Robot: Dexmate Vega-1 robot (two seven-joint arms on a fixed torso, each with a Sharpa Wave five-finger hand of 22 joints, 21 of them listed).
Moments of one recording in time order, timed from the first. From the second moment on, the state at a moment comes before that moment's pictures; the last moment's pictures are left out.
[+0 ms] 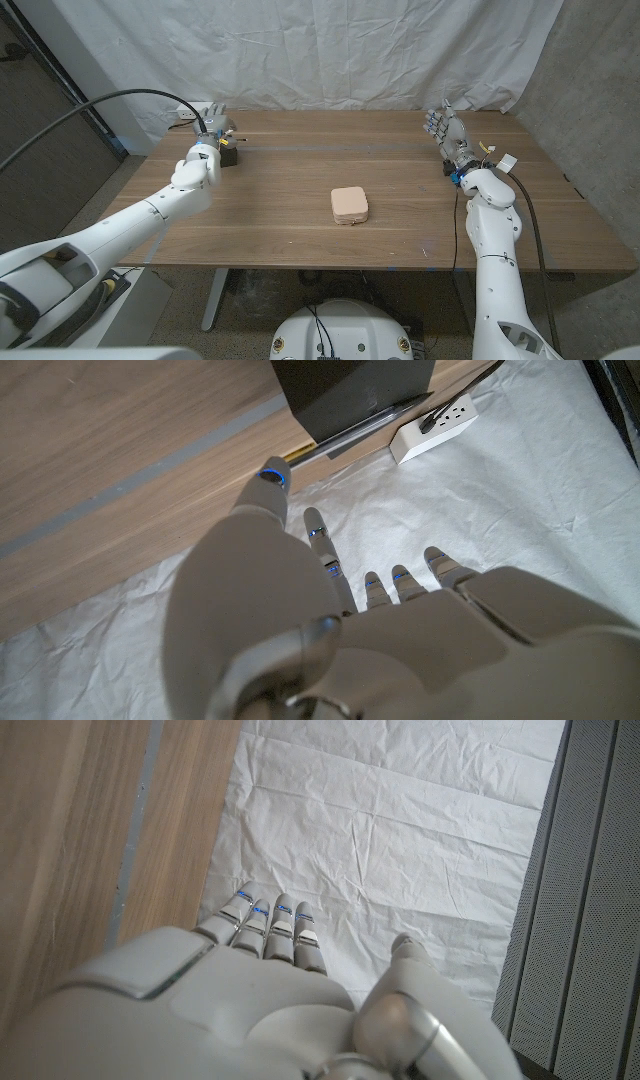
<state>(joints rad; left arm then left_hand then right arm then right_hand) 0.56 0.82 0.75 -1.54 0.62 0.64 0.21 1.03 -0.05 0.27 -0.12 0.39 0.62 -0.10 0.28 0.21 -0.14 -0.08 0.20 0.19 -0.16 -0.02 0.19 0.18 -0.13 0.04 0.20 0.18 -0.95 0.11 0.31 -1.64 0.02 -0.02 0.43 0.16 0.01 0.20 -0.03 0.23 0.22 0.08 0.19 0.19 0.20 0.10 0.21 0.18 0.09 0.07 0.19 0.19 0.12 -0.04 0.33 0.18</state>
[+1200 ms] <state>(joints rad) 0.52 0.77 0.78 -1.43 0.58 0.59 0.26 1.04 -0.06 0.26 -0.12 0.39 0.67 -0.11 0.30 0.21 -0.11 -0.09 0.21 0.19 -0.15 -0.03 0.19 0.18 -0.13 0.05 0.20 0.18 -0.97 0.11 0.31 -1.68 0.01 -0.03 0.41 0.16 0.01 0.19 -0.03 0.23 0.22 0.08 0.19 0.19 0.20 0.10 0.21 0.18 0.09 0.07 0.19 0.19 0.12 -0.04 0.31 0.18</state>
